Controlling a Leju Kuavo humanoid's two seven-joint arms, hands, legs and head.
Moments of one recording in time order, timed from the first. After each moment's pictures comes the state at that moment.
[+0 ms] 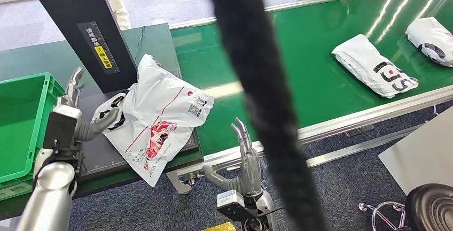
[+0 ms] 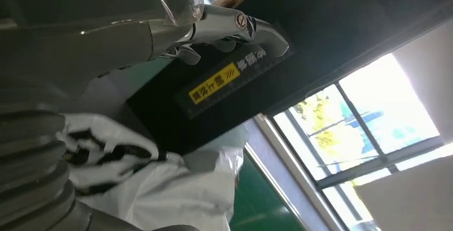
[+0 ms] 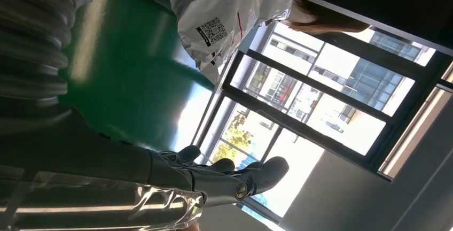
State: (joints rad) left arm -0.82 -0.11 -0.18 -0.88 -0.41 0.02 -0.40; right arm 0.14 0.14 0.36 -1.53 0.41 -0.69 -0.70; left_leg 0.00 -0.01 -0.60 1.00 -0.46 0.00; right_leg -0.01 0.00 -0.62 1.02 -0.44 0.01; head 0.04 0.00
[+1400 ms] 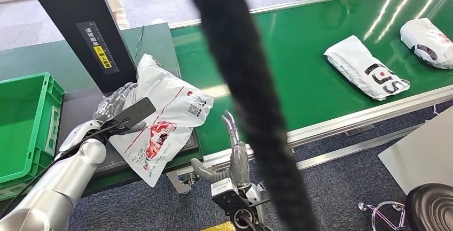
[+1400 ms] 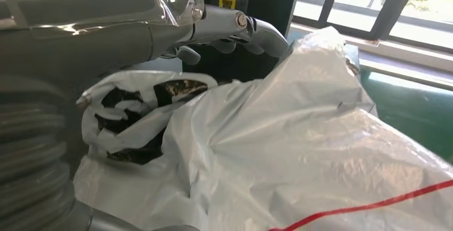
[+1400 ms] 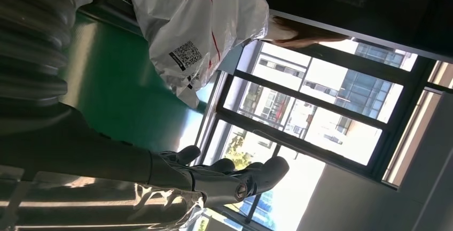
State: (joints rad) left arm -1.05 -0.23 -0.39 -0.33 -0.81 0.00 -0.17; right arm 0.07 0.19 0.36 -1.50 0.35 -0.58 -0.70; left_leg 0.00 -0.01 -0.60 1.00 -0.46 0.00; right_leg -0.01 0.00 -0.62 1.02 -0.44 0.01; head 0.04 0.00
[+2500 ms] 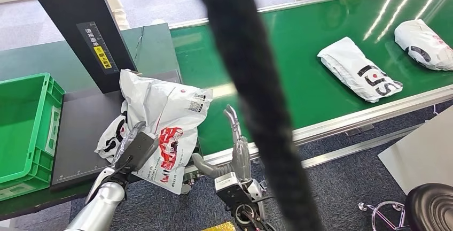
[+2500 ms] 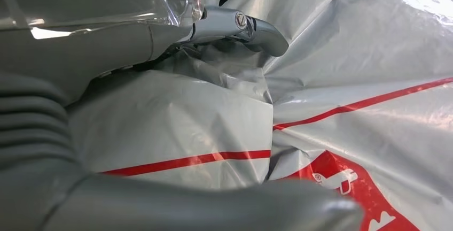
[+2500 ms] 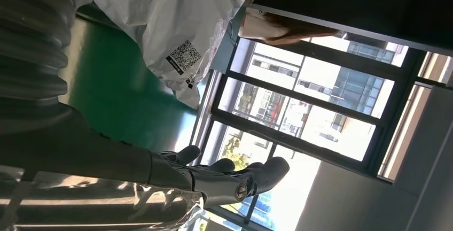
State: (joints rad) left arm -0.78 -0.28 -0.13 -0.31 -0.68 0.09 -0.33; right arm 0.07 0.22 0.31 -1.55 0.36 -0.51 -0.70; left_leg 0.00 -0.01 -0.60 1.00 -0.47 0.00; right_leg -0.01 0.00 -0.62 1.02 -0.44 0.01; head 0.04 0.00
